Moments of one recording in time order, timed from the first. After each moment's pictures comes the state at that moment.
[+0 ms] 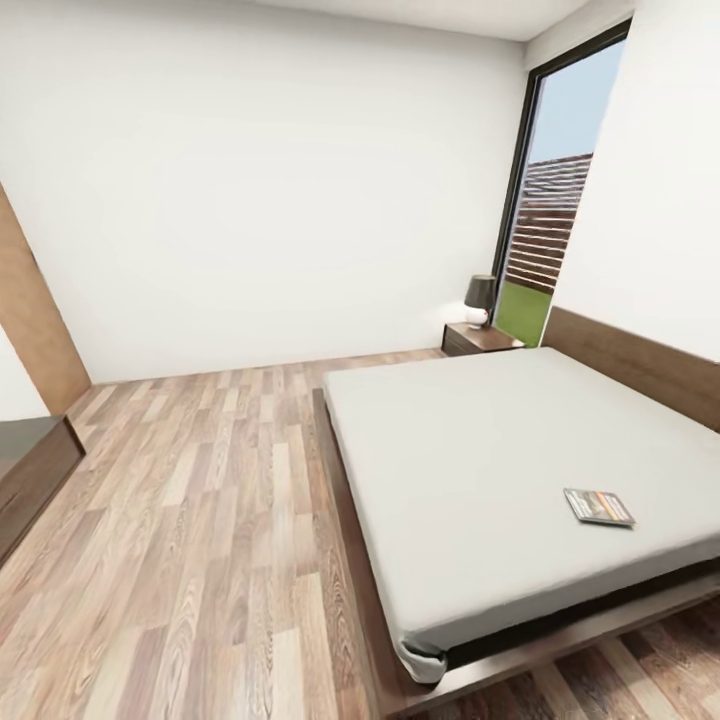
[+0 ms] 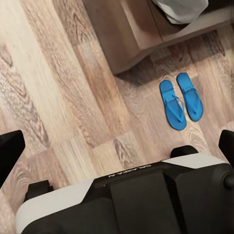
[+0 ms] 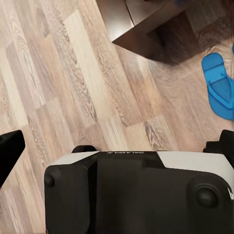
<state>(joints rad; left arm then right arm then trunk) -0.28 -0.02 0.01 -0.16 -0.03 -0.13 -0.33 -0.33 -0.23 -0.20 0.01 -0.12 -0.02 0.70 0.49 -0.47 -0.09</state>
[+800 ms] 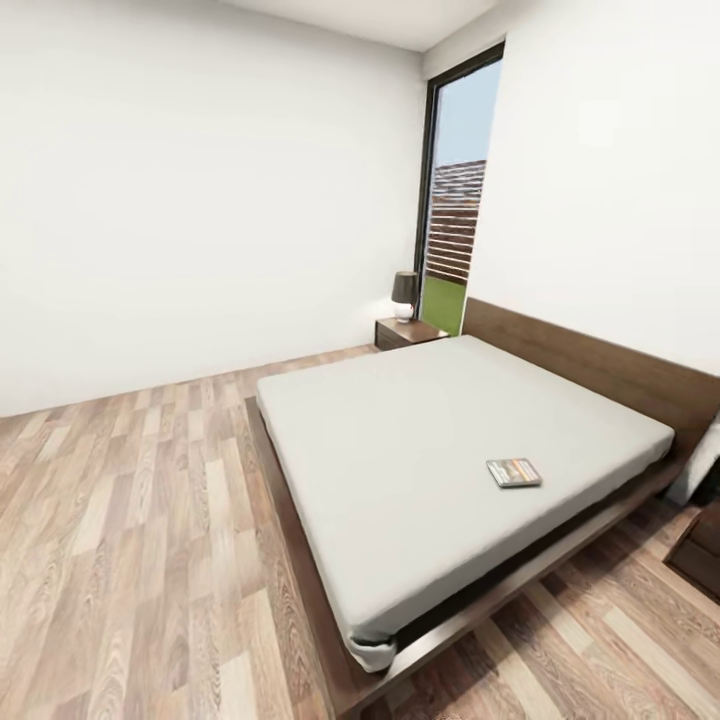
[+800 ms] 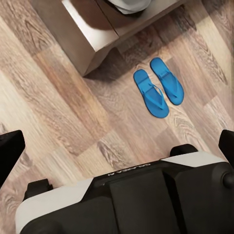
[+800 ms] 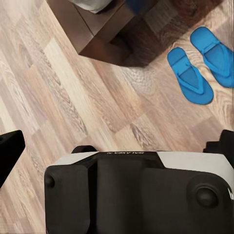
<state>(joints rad) -0.28 -0.02 0.01 -0.16 -0.03 -0.13 -0.33 -0.33 -0.23 -0.20 0.01 -0.13 -0.02 0.70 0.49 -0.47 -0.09</state>
